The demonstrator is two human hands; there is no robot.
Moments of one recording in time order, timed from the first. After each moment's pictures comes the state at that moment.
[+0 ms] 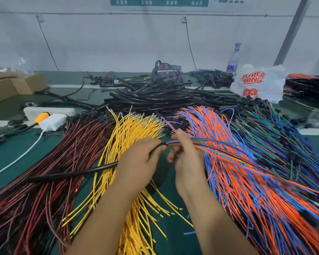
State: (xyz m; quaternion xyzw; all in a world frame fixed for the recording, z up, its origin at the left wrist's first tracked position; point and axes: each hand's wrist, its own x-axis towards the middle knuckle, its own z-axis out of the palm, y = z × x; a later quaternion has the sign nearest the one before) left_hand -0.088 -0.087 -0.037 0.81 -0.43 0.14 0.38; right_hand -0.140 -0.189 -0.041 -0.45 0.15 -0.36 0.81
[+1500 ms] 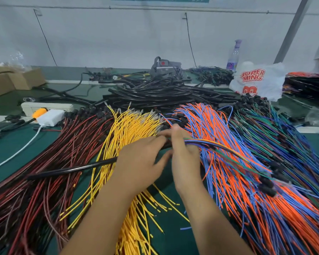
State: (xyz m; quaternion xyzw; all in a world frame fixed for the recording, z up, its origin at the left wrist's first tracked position) left_hand -0.102 -0.084 -0.025 0.83 -0.45 0.22 0.24; right_hand -0.146 -0.182 -0.040 -0.59 0.13 -0.40 0.69
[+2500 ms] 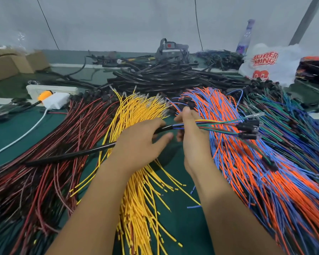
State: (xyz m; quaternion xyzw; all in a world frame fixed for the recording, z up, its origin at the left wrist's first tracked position) left_hand -0.088 -0.072 -0.031 0.84 -0.44 0.13 0.30; right_hand -0.141 -0.191 -0.040 -0.59 0.17 -0.38 0.69
